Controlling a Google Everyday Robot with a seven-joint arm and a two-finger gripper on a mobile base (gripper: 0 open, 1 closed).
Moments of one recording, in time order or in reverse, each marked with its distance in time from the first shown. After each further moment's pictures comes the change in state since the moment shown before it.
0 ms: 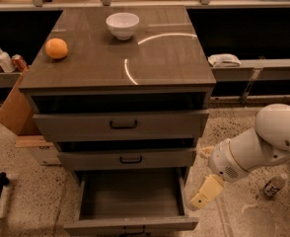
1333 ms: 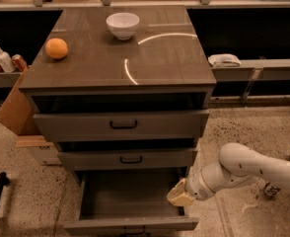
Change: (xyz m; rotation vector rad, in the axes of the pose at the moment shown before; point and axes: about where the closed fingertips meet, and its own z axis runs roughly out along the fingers) arm 0.066 -0.040 0.167 -0.182 -0.084 -0.030
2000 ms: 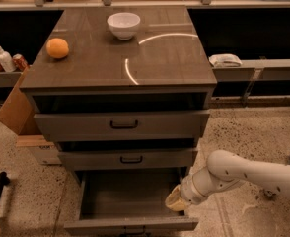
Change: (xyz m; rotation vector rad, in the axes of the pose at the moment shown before) arm 0.038 -0.028 0.042 0.029 0.107 -0.129
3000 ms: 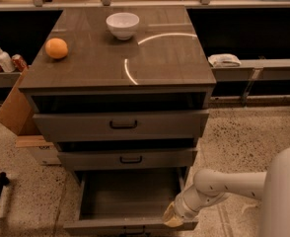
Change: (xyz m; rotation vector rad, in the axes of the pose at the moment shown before) arm 0.067 -0.004 0.095 -0.061 0.083 -0.023
